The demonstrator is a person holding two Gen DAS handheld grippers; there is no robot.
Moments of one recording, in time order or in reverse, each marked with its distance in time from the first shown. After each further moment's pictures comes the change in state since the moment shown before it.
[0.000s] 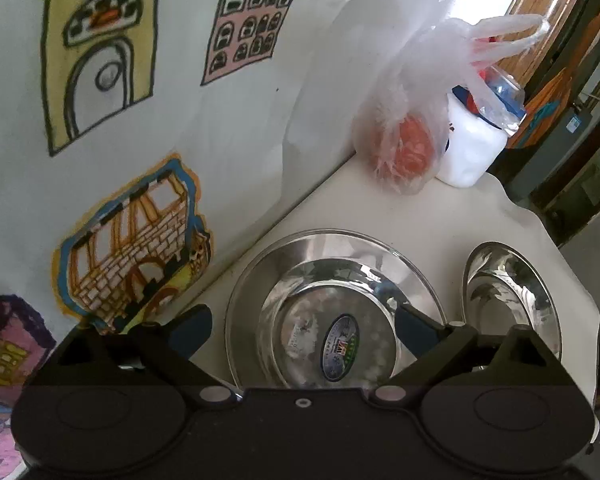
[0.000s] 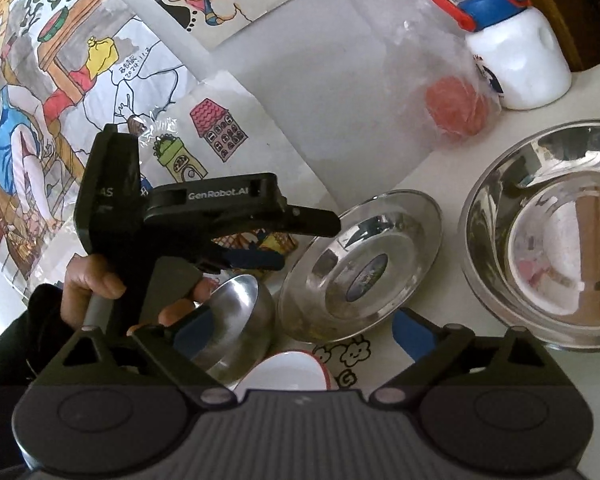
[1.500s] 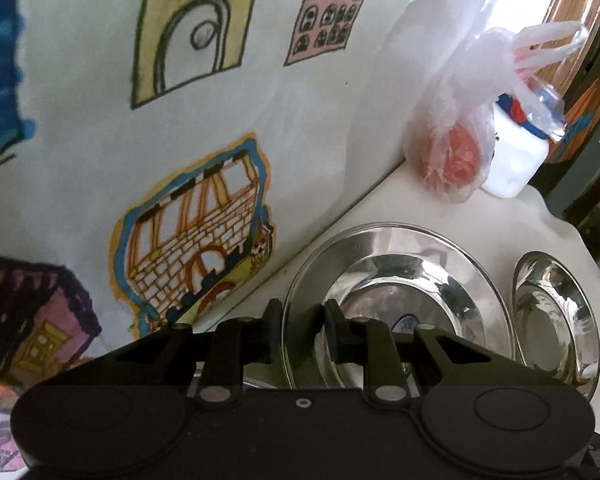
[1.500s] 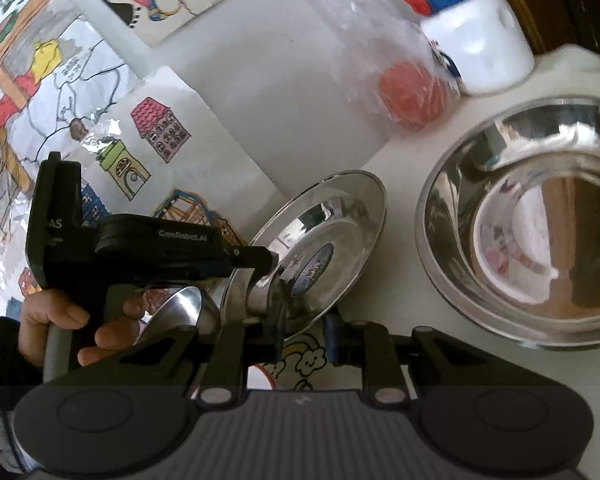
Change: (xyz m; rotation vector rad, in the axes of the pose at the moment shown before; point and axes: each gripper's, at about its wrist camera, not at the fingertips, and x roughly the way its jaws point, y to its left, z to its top) left arm -0.007 0.015 -0.014 -0.029 -0.066 0.121; right arm 0.010 -0.013 0.005 0.037 -0.010 -0.128
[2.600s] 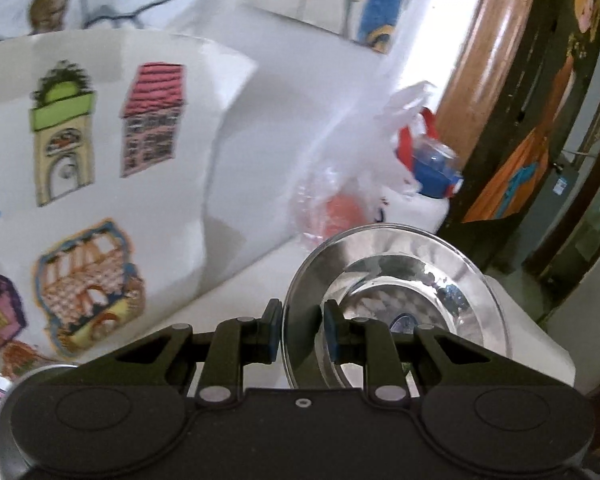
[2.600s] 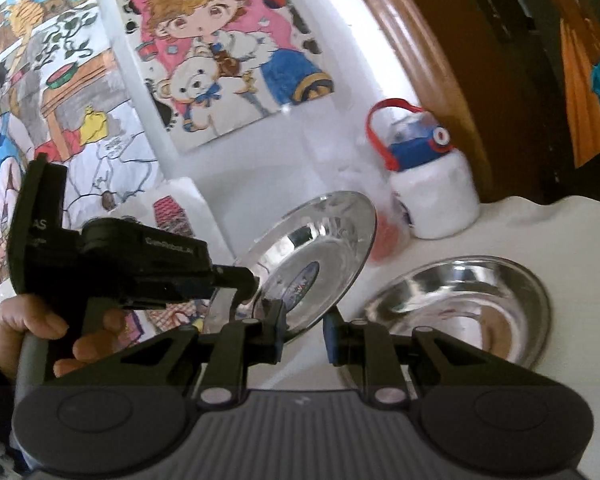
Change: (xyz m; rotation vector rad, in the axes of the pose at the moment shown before) left arm -0.054 -0.082 -0.012 -0.002 -0.221 -0.100; right arm -0.088 -0.004 0.006 -0.161 -0.296 -0.108
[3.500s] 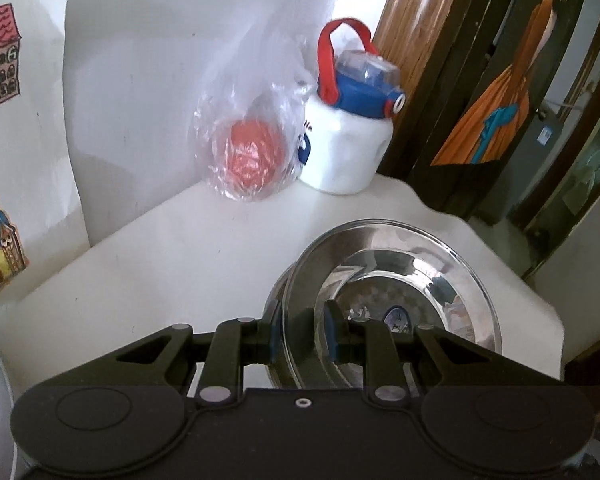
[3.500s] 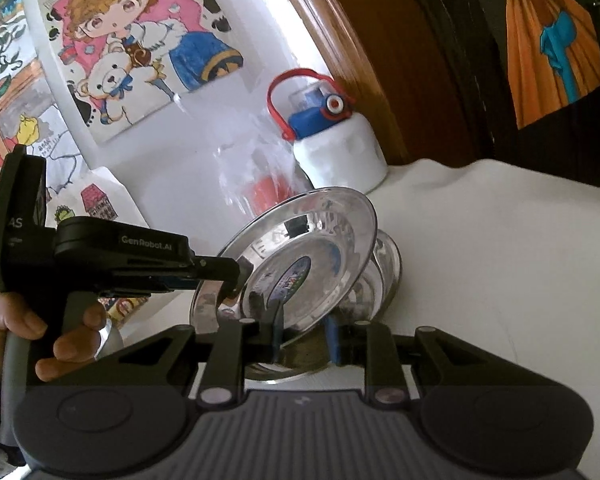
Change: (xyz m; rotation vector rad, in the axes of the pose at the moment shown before) left arm 0.055 -0.074 -0.027 0.055 0.145 -0.034; right arm -0.027 -0.082 0.008 0.051 0.144 -0.101
